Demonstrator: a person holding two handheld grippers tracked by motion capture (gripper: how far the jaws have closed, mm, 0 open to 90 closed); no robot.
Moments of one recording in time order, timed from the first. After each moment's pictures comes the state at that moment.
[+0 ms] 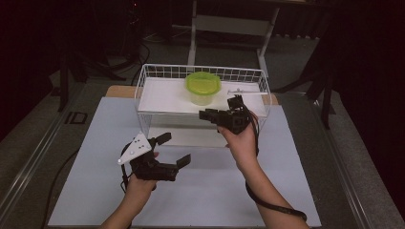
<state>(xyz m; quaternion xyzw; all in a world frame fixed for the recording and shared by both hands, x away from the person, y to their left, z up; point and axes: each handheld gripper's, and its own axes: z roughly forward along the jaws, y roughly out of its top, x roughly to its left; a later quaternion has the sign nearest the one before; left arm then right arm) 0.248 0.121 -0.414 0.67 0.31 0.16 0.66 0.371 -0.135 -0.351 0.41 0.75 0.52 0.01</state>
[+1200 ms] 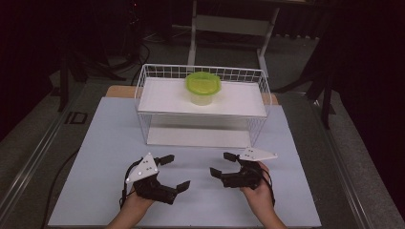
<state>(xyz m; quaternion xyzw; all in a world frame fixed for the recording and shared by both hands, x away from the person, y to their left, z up) 0.230 0.120 -0.472 0.74 0.28 0.12 0.61 0.280 -0.190 -0.469 0.32 0.78 0.53 0.08</state>
